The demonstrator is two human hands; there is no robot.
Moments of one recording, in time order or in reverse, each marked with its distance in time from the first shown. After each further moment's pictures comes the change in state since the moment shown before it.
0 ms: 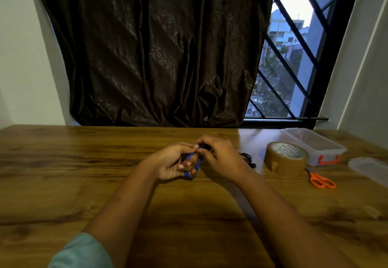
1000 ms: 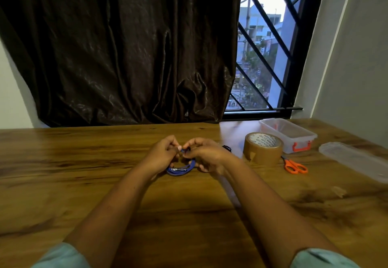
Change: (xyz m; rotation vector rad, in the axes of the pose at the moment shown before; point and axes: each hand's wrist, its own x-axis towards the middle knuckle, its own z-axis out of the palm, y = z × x) left_hand 0.035 -0.027 0.001 0.604 0.435 0.261; right_hand -0.005 0.015 -0.003 0.779 -0.138 0.742
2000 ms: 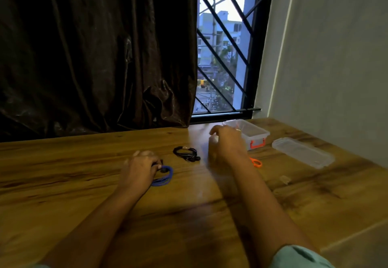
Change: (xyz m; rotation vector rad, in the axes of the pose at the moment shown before) left_hand -0.014 -0.005 0.034 0.837 0.203 0.335; right_hand -0.063 -0.007 -0.098 -1.030 0.711 -0.040
